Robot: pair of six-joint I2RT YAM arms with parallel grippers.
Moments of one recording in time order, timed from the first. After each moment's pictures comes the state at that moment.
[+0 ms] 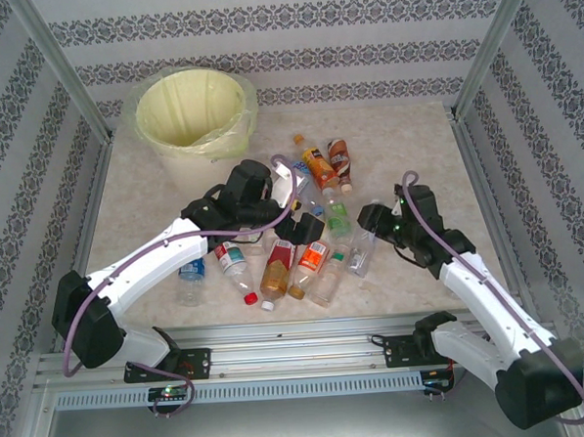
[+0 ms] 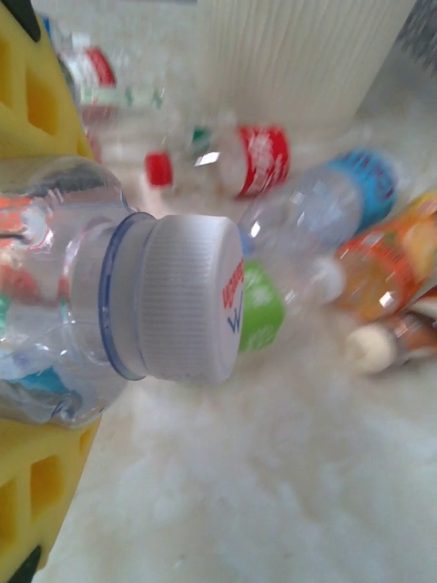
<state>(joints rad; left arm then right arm) -0.72 1.43 1.21 -0.38 0.45 -0.19 0.28 0.92 0.71 -0.47 -0.18 0.74</state>
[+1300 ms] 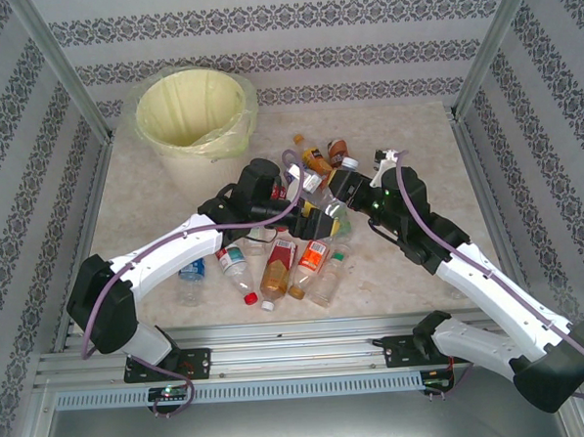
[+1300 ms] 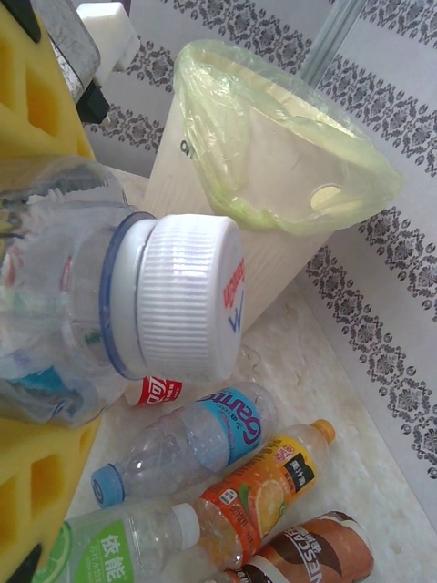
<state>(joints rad) -0.72 1.53 1.19 -0.17 0.71 -0.41 0.56 0.98 0.90 -0.25 0.01 0.84</state>
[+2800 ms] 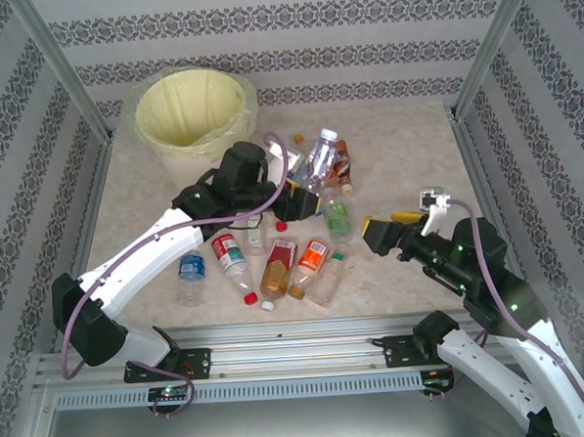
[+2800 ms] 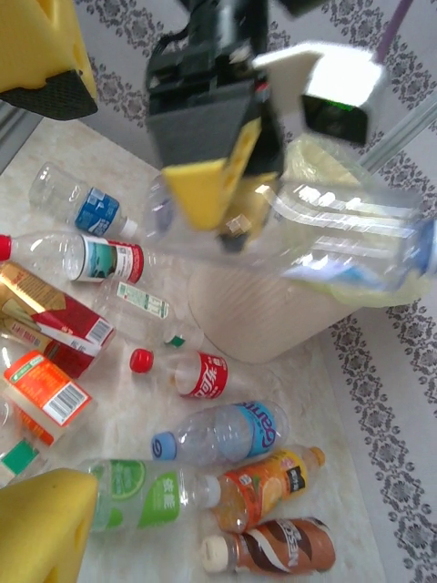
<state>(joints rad) -0.70 1.44 1.41 -0.49 0.37 -0.24 0.53 0.47 0.88 -0.66 -0.13 0.58</state>
